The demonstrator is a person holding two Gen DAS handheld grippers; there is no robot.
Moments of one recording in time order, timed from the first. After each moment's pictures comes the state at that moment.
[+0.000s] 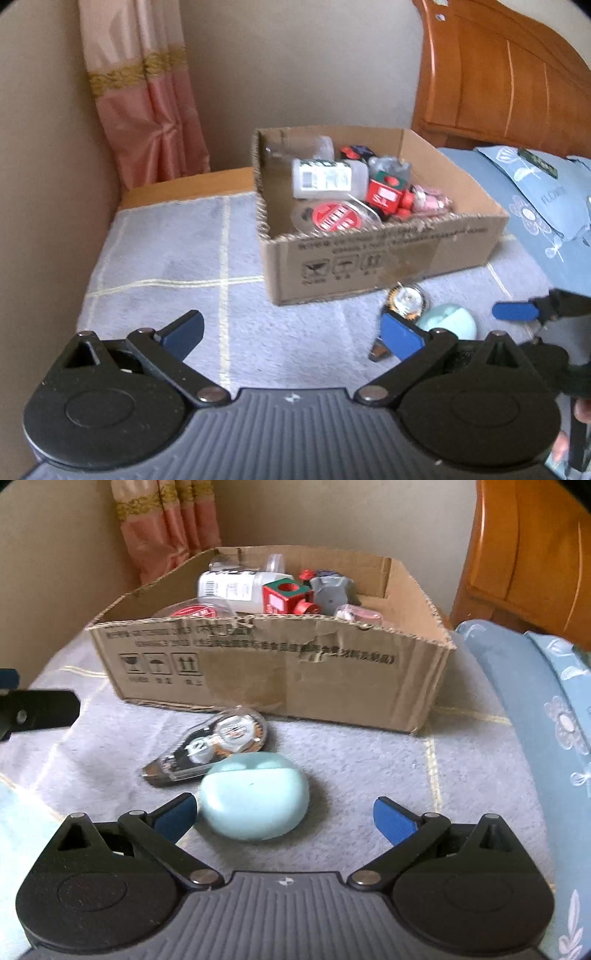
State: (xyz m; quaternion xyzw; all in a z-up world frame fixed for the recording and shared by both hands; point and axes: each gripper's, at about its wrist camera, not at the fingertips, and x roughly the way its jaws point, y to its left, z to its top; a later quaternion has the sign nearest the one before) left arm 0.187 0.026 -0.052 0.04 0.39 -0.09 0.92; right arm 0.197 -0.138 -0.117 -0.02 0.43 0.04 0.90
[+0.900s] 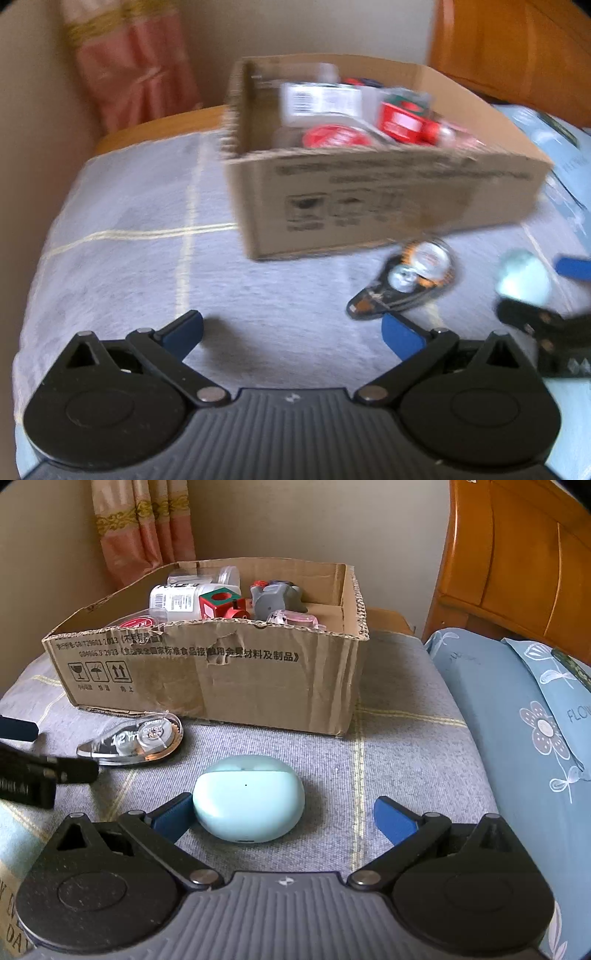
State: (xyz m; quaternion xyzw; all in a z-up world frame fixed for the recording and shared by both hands) left arm 0.218 0.012 -0.105 0.03 0.45 -0.06 0.89; right arm 0.193 -0.188 -0.122 -0.02 0.40 0.04 0.91
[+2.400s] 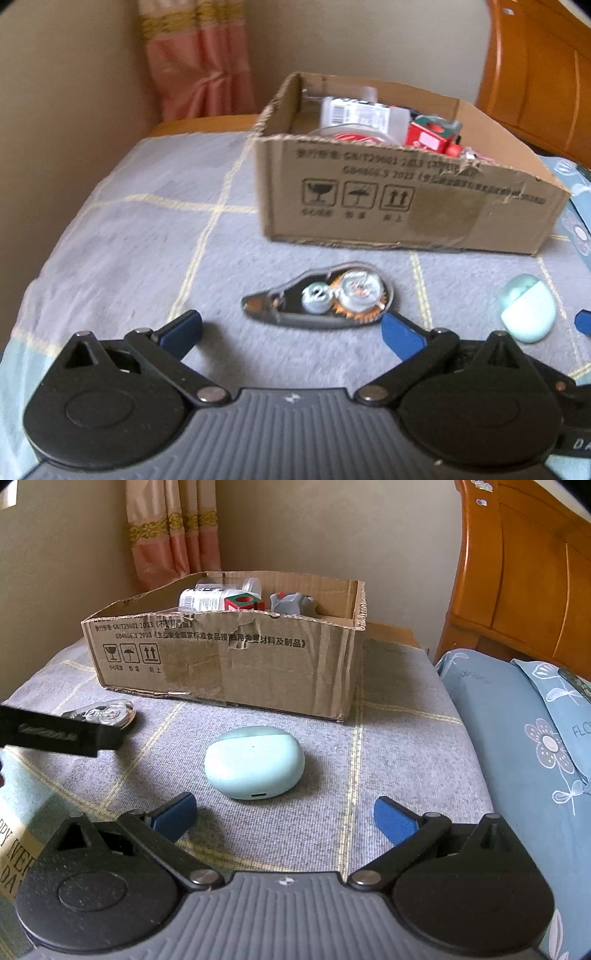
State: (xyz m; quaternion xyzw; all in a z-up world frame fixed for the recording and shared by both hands) left arm 0.184 -0.003 -0.111 -0.02 0.41 0.03 0.91; right arm 0.161 -0.197 -0.129 -0.04 0.37 0.07 0.93
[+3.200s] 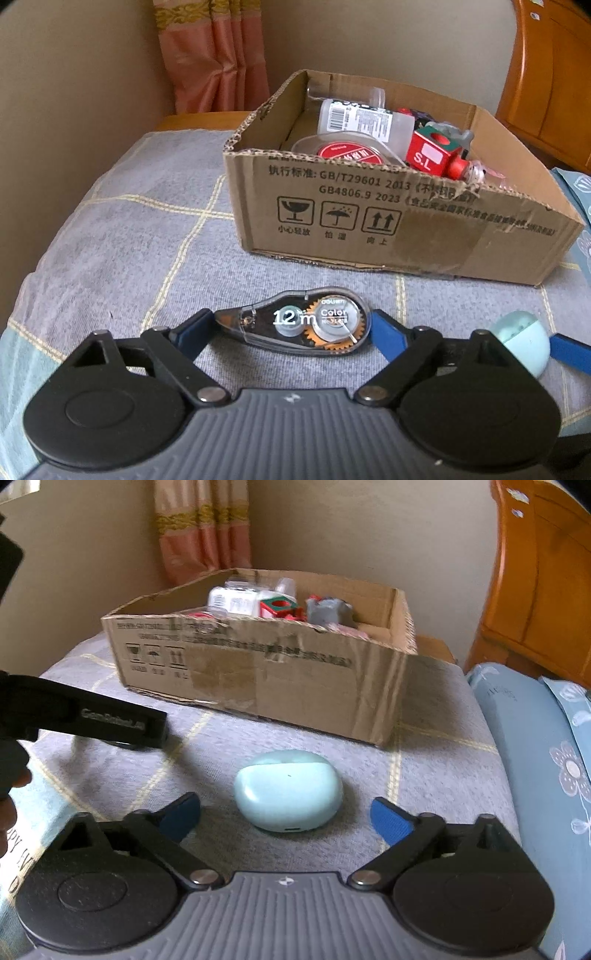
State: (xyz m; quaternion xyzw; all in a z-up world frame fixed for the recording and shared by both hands) left arm 0.202 -0.025 -0.107 -0.03 0.42 0.06 0.90; right arm 0.175 -0.180 -0.127 -0.06 0.36 0.12 0.92
